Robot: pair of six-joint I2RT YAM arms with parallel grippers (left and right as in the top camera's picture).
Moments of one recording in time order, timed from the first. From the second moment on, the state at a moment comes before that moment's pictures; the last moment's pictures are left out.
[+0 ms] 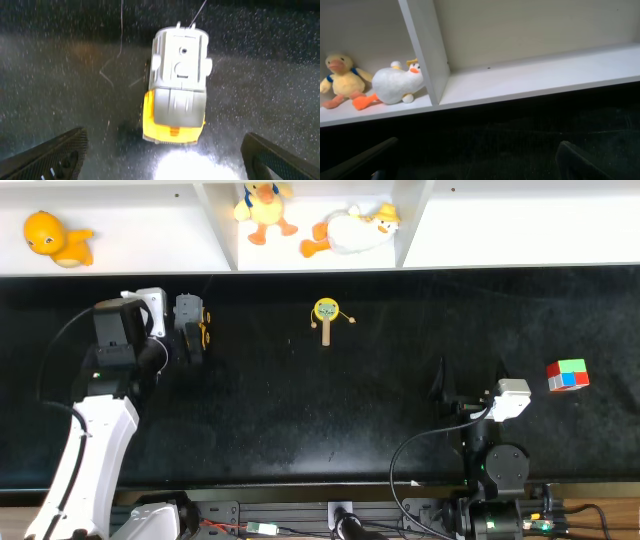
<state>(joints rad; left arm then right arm) 0.08 1.25 0.76 -0.43 0.06 -0.04 0.05 0.01 0.02 -0.01 0.05 0.18</state>
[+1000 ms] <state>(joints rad) 0.03 1.49 0.82 -0.33 0.06 0.06 0.05 0.01 0.02 -0.01 0.05 0.18</state>
